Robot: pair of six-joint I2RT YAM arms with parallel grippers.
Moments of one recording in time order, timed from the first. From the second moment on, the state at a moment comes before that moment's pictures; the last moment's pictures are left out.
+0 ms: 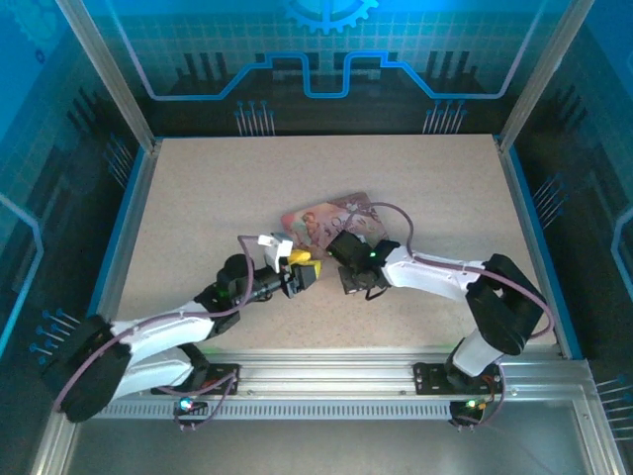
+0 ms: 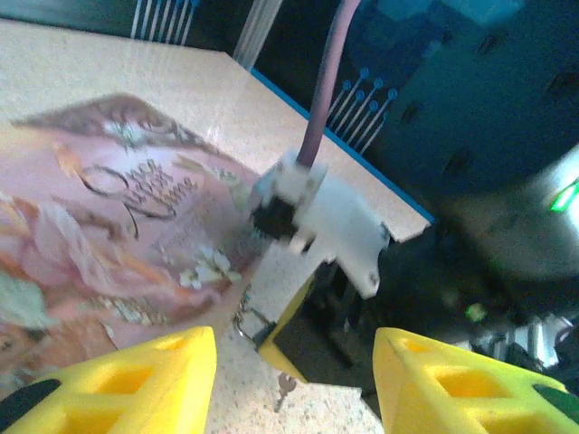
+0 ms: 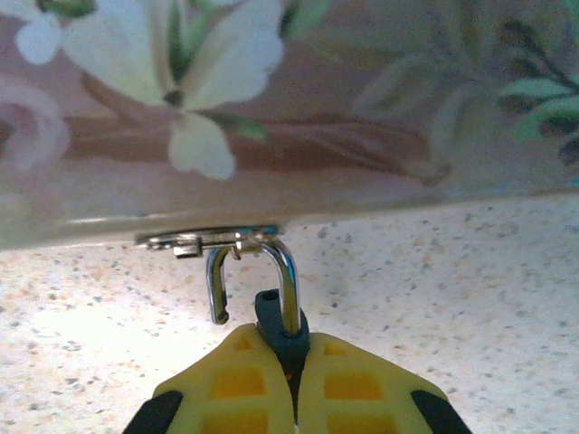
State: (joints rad) left arm -0.68 1.09 0.33 0.61 0.24 -0.43; right arm 0.86 1.61 1.00 -0.68 0.28 0.55
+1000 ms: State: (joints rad) left arm -0.35 1.69 0.92 0.17 0.45 -0.30; right arm 0.63 1.48 0.82 -0.51 0.11 0.42
